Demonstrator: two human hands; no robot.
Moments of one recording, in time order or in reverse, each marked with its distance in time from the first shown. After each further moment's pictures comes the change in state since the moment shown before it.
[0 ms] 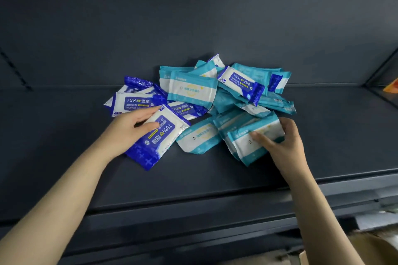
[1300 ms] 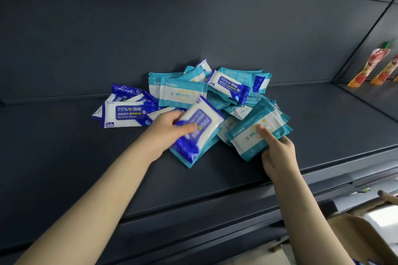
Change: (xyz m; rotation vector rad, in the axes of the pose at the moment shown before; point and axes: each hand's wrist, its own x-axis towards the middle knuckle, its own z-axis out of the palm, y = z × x) left_hand 0.020 0.054 0.056 -0.396 -0.210 -0.084; right_hand -0.017 -0.015 0.016 0.809 0.165 0.306
